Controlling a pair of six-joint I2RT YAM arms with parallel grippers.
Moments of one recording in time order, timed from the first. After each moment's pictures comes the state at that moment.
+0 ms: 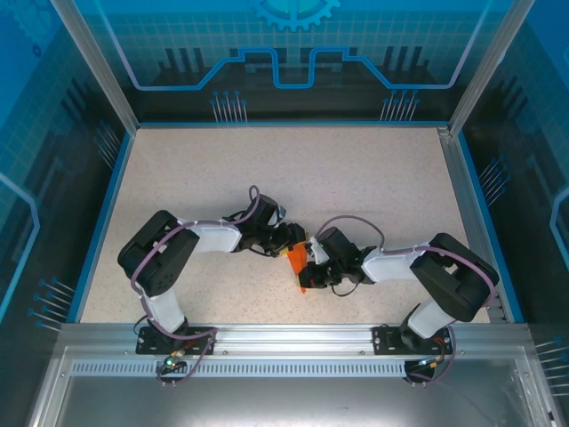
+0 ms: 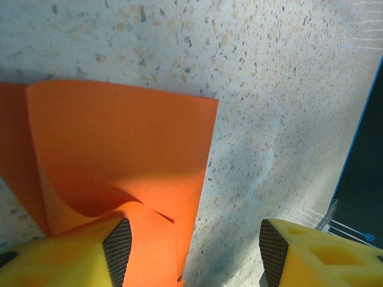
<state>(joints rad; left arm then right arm) -0.59 1.78 0.83 0.08 0.49 -1.02 0.77 1.56 0.51 0.06 -0.50 0.70</state>
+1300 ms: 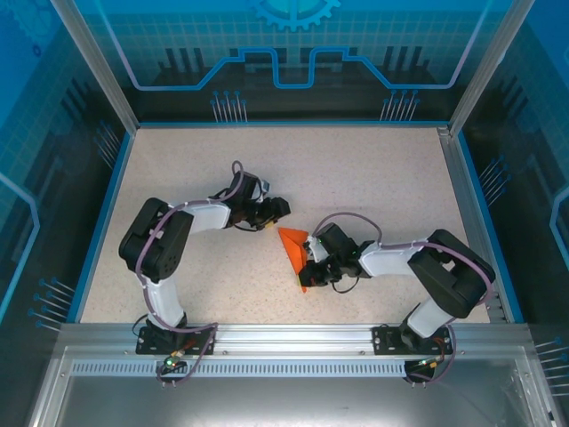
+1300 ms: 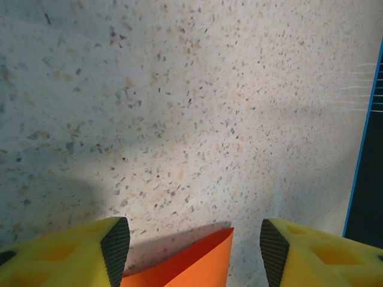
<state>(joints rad) -0.39 1.84 0.98 -0.01 0.50 -0.82 0.74 1.60 0.59 -0.06 -0.55 0.60</state>
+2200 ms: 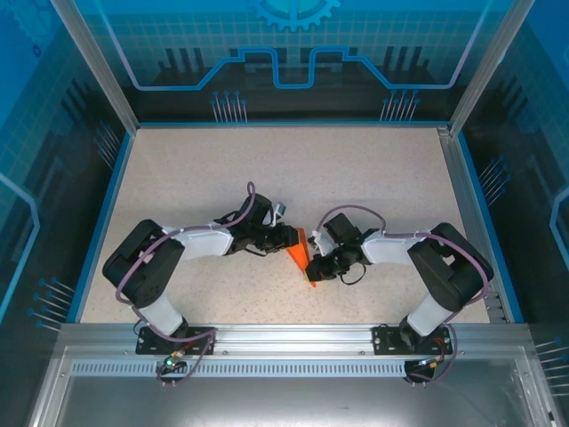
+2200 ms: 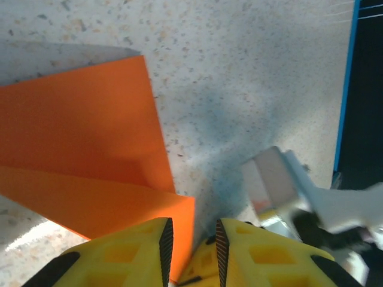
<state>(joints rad) -0.59 1.69 0.78 0.07 0.51 -0.88 0.63 1.62 0.65 -0.23 -0.62 0.40</state>
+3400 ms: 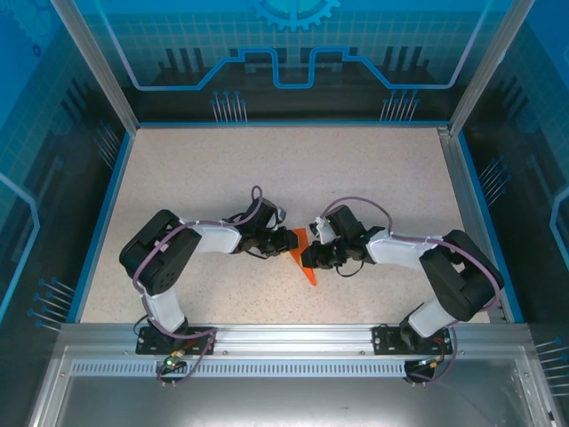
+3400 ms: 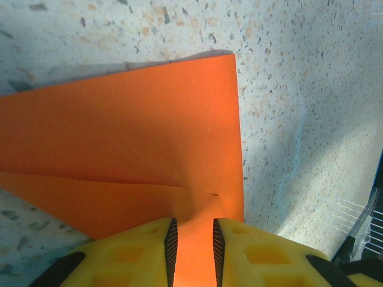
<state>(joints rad) -0.59 1.79 0.81 0.07 0.46 -0.87 0.62 1.55 0.67 -0.13 -0.60 0.61</state>
